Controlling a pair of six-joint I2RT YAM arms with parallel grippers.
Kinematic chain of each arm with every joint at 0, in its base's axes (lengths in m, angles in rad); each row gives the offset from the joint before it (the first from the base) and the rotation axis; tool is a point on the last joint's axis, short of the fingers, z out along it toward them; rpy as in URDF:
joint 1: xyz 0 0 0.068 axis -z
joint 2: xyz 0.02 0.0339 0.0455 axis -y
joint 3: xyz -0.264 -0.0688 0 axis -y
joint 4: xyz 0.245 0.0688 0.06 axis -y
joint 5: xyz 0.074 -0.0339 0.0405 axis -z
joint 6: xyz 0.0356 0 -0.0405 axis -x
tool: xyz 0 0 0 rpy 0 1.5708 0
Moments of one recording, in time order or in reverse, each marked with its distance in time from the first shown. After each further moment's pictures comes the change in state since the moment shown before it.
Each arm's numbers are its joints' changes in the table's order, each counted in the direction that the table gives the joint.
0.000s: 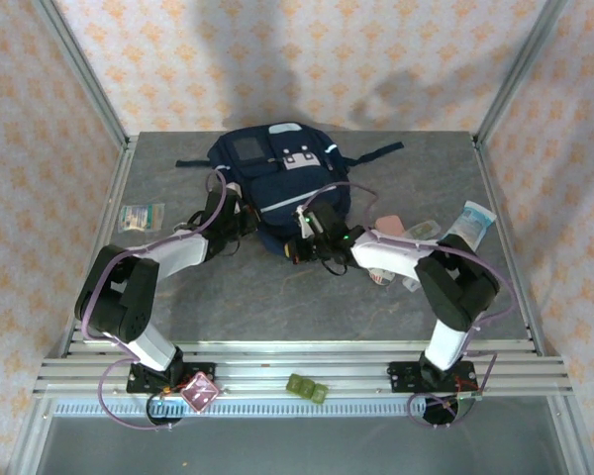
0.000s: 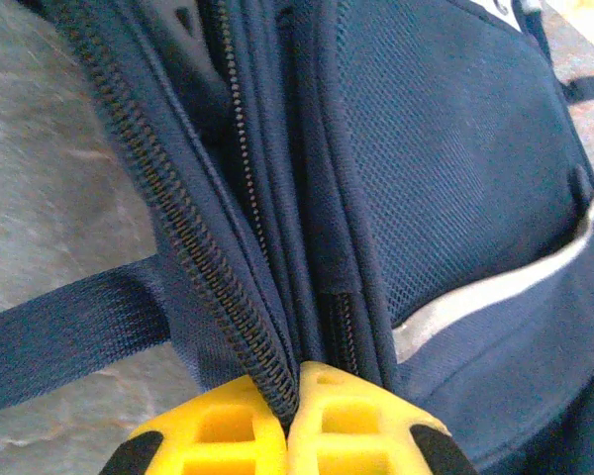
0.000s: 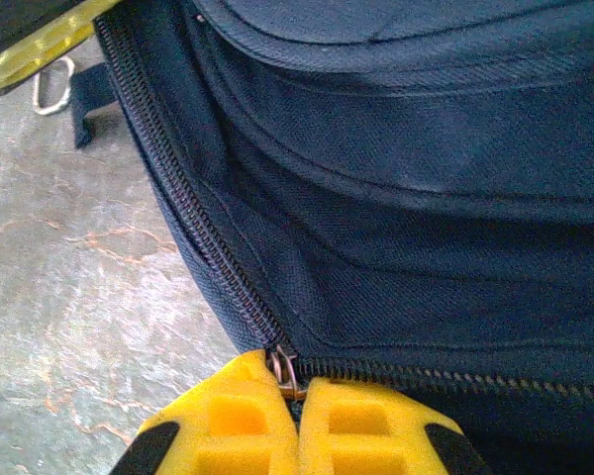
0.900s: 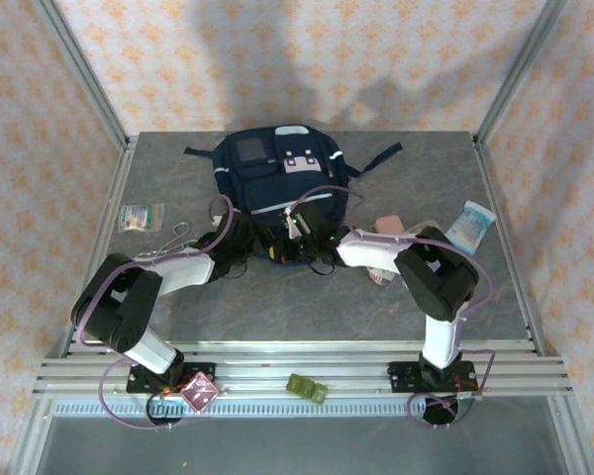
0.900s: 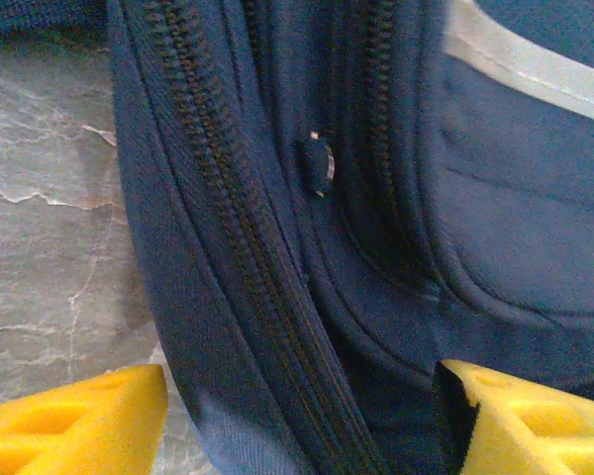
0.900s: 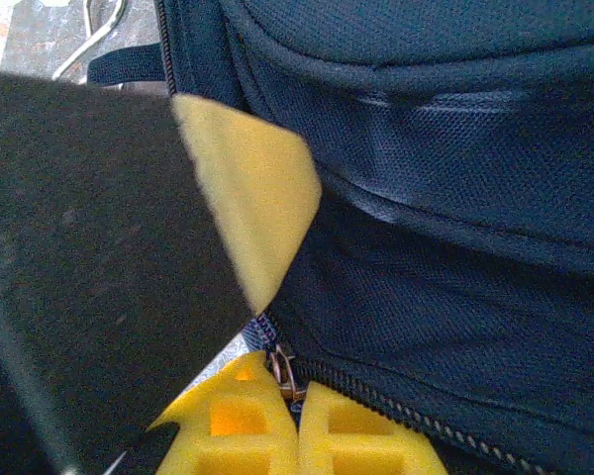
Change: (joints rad) left arm 0.132 0.038 -0.150 -0.005 -0.099 0.242; right arm -0.029 -0.105 0.058 0.080 -0.072 -0.114
